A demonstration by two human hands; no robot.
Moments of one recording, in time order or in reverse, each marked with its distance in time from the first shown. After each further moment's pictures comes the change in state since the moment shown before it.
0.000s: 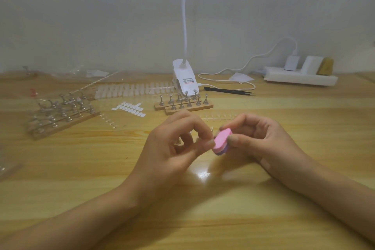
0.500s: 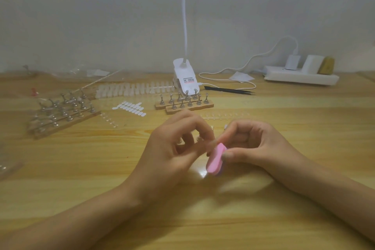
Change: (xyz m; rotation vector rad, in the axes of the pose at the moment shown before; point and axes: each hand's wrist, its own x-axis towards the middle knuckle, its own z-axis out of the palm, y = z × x) left_hand 0.000 -0.001 0.000 0.047 0.003 0.002; right_hand -0.002 -0.001 0.004 -0.155 -0.139 0.003
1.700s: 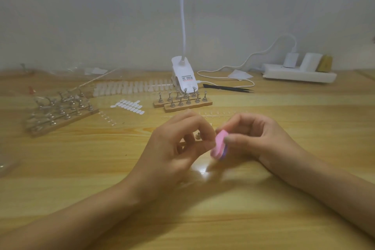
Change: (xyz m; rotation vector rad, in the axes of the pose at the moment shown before) left_hand -0.002 0.004 0.002 0.044 -0.063 0.013; right_hand 0.002 0.000 -0.003 0.057 0.089 0.014
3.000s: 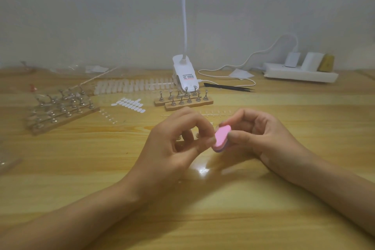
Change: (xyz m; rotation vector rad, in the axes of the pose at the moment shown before) left_hand 0.000 -0.001 -0.002 -0.065 0.024 -0.056; right_hand 0.001 0.001 -0.001 0.050 0.034 -0.006
